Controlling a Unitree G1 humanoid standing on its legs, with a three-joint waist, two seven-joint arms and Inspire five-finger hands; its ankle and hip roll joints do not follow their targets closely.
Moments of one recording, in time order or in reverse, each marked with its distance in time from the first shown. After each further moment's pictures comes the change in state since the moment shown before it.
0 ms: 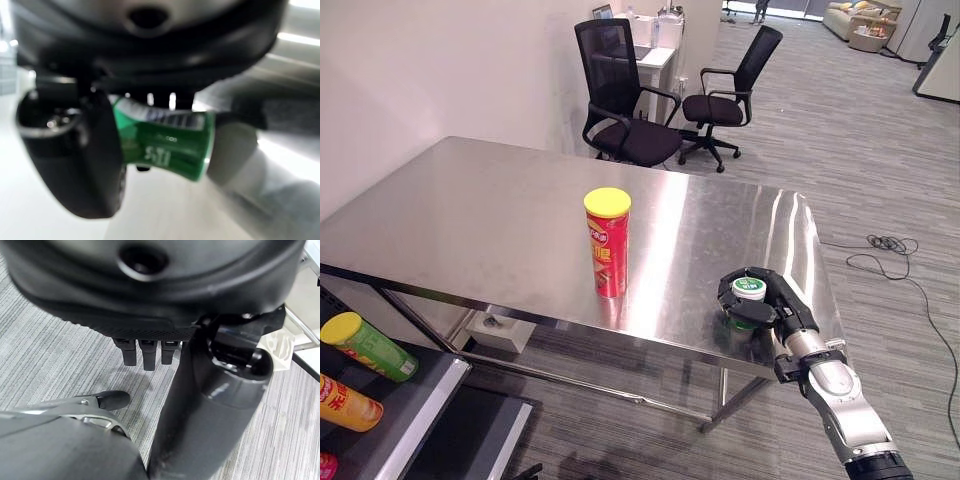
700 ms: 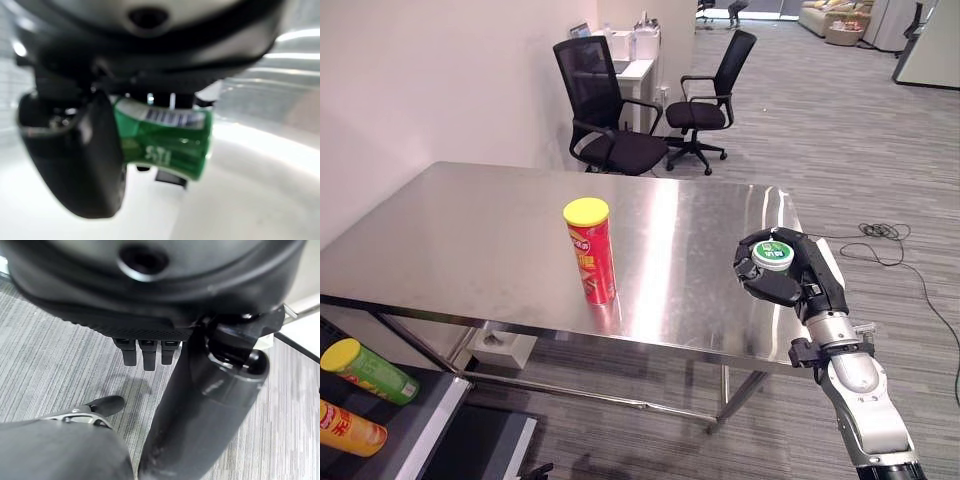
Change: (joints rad) left arm -0.027 -0.012 -0.077 0.005 0.066 0.001 0.019; right arm 0.089 0.030 -0.107 -0.372 -0.036 0.007 -0.046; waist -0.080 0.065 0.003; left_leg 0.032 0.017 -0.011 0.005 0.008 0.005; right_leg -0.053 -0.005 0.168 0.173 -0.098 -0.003
